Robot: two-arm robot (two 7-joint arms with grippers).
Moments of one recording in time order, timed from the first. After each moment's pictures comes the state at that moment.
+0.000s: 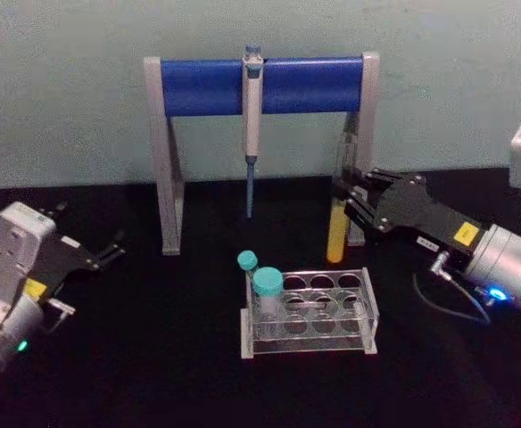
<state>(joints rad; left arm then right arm) -0.20 0.60 0.45 -1.41 -0.25 -0.12 0.03 0.25 0.54 -0.35 -1.58 0.55 -0.09 0.60</state>
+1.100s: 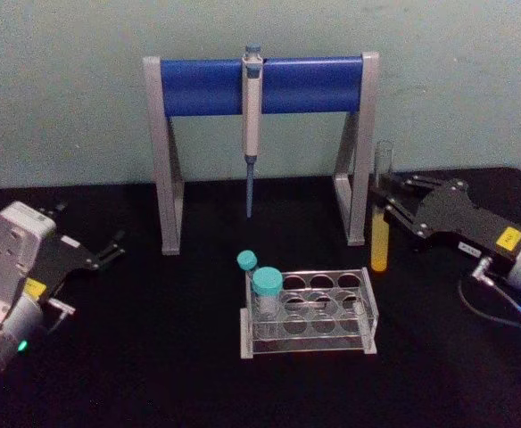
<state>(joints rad) -0.20 0.60 0.45 -1.41 -0.25 -0.12 0.03 0.19 0.68 -0.33 -1.67 0.59 -0.03 0.52</state>
